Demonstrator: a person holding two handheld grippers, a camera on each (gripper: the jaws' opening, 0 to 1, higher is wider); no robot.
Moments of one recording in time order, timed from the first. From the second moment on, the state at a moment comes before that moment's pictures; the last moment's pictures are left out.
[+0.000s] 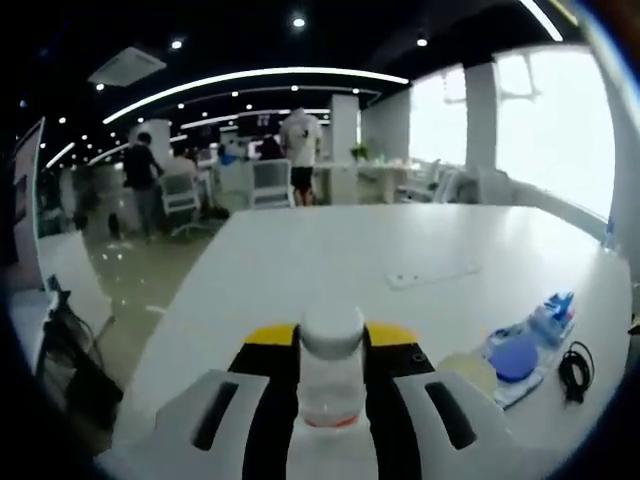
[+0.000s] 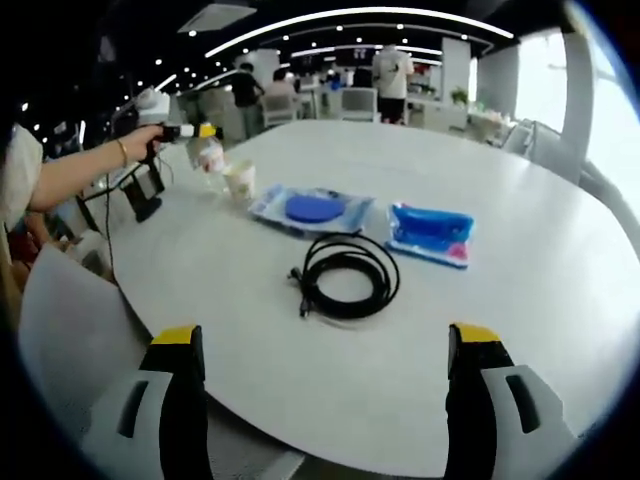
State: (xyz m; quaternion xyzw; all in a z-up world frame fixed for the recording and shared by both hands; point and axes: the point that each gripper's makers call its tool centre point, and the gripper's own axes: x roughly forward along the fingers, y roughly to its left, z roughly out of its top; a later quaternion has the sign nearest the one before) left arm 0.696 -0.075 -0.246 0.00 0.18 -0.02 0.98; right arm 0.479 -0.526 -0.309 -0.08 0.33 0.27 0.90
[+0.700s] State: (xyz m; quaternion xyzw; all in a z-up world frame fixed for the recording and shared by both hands) left arm 0.695 -0.078 -0.216 0.00 0.17 -0.01 0.99; right arm 0.483 -0.525 -0.310 -0.09 0.33 0.26 0.90
